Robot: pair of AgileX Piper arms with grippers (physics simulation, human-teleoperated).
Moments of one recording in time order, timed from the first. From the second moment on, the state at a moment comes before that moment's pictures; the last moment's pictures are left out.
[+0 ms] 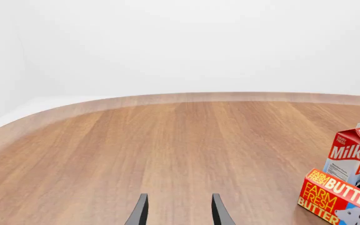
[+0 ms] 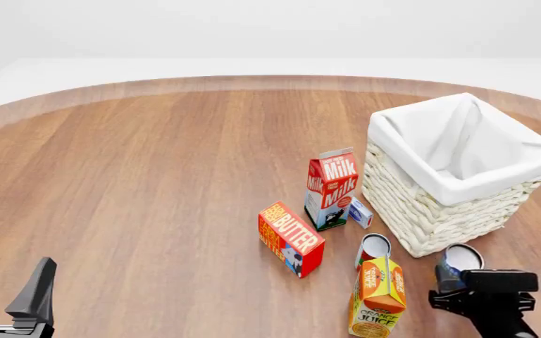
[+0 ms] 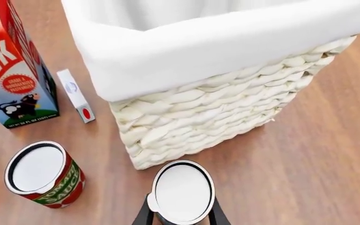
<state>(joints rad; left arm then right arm) 0.00 0.01 0.00 0.00 0.00 -0.11 1.76 0.00 -1.22 -0.11</state>
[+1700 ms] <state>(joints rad) 0.00 0.01 0.00 0.00 0.00 -0.07 0.93 0.00 -0.57 -0.17</state>
